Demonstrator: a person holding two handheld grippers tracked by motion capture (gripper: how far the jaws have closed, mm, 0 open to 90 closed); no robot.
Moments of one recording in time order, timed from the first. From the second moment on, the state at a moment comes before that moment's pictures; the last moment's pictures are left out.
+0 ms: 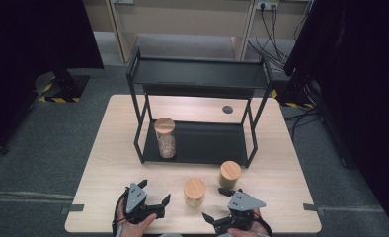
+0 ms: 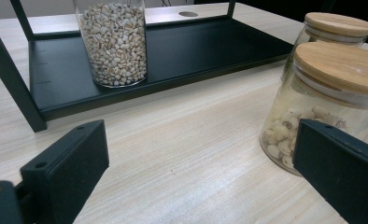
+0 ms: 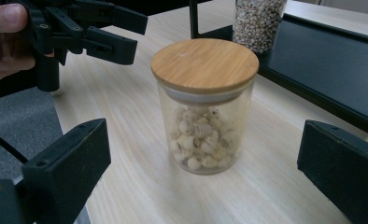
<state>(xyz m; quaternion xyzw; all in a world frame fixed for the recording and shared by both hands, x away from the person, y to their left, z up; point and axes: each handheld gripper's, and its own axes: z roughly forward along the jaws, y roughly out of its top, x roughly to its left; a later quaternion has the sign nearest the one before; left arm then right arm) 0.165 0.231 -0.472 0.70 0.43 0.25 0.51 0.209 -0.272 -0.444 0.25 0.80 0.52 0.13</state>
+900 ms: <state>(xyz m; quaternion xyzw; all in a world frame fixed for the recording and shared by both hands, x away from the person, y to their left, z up) 0.164 0.231 -0.472 0.70 0.42 0.25 0.51 0.231 -0.225 -0.435 0.25 0.82 0.49 0.15</state>
